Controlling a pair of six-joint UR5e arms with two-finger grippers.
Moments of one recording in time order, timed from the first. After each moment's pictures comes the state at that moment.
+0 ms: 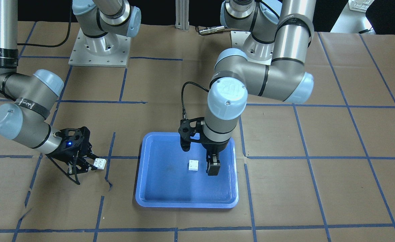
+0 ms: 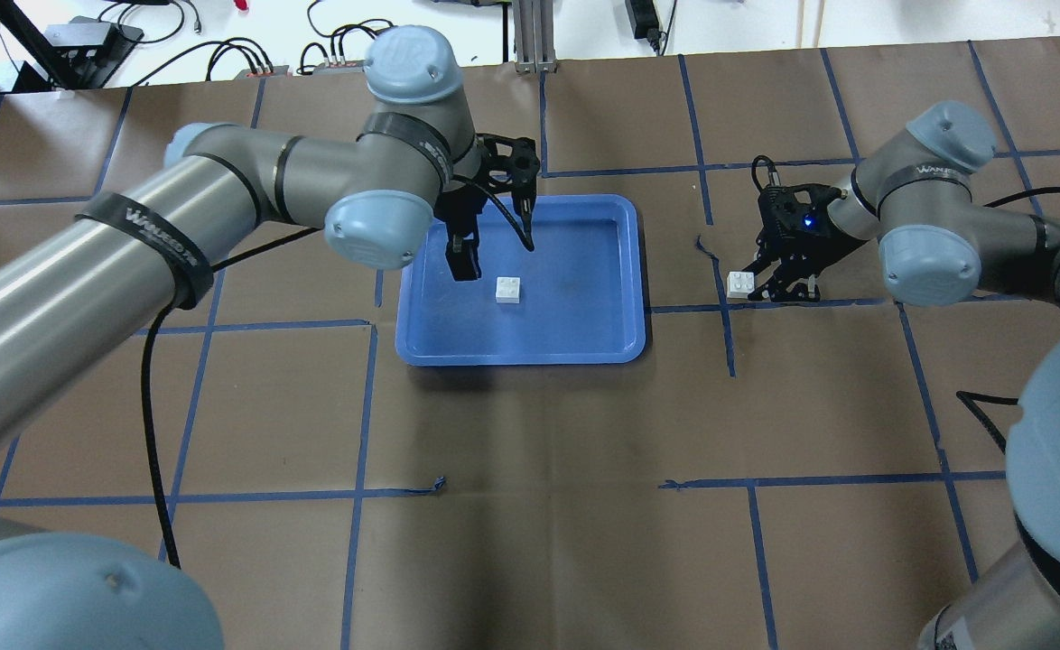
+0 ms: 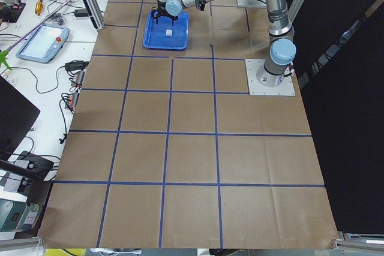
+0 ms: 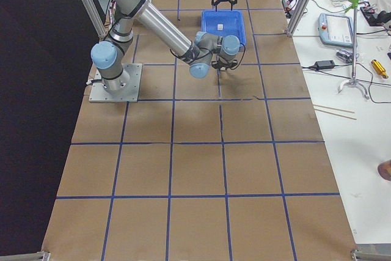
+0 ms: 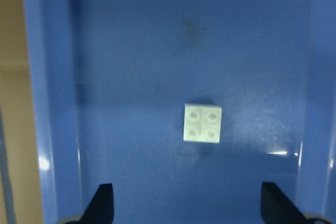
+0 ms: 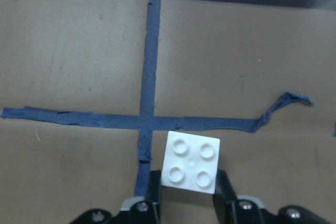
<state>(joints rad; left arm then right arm) -1.78 -1.97 -1.55 -1.15 1.53 1.33 1.31 -1.13 1.88 -2.25 -1.20 -1.90</state>
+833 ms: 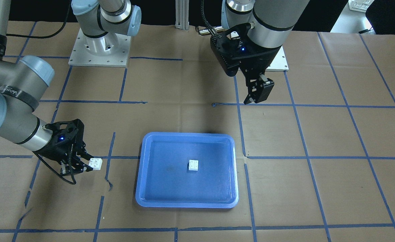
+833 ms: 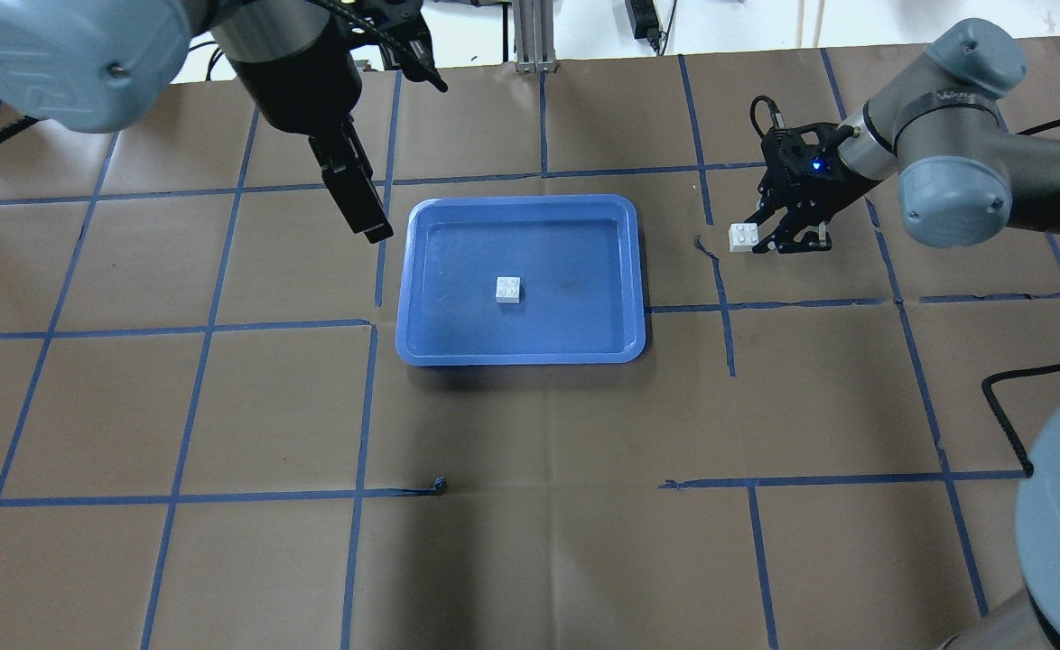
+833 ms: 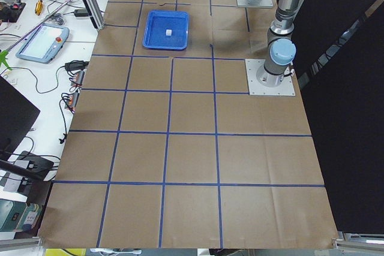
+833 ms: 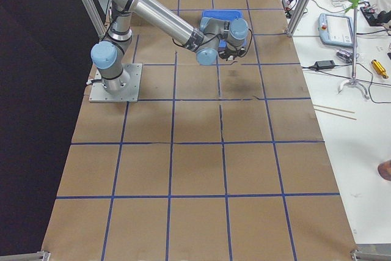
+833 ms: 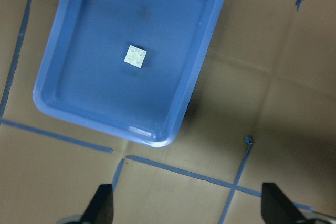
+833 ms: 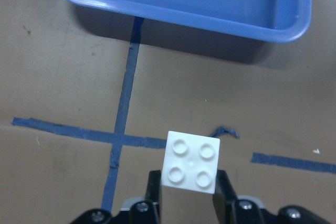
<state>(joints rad) -1.70 -1.67 -1.39 -1.69 1.50 0.96 1.37 -1.20 1.77 -2.10 -1.20 -1.96</state>
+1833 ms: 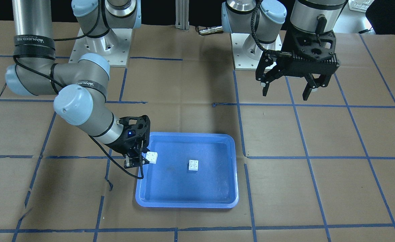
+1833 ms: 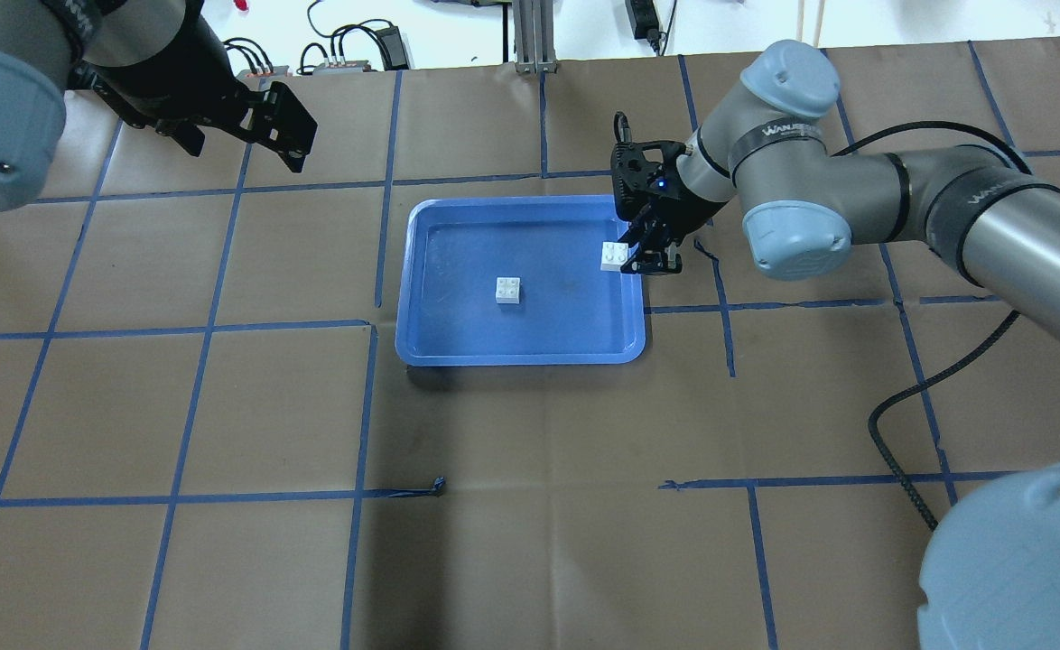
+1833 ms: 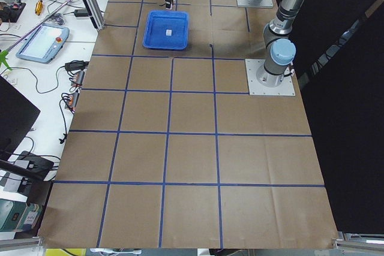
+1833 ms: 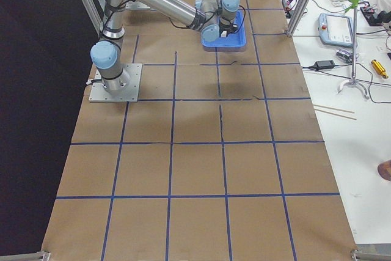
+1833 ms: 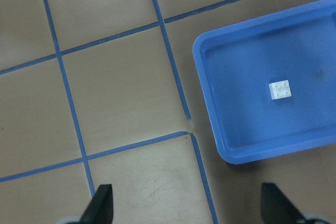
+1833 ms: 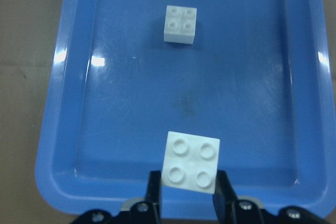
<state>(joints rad) -1.59 -1.57 -1.54 -1.39 1.62 0.15 1.65 -1.16 1.77 -2.26 -1.19 -1.50</state>
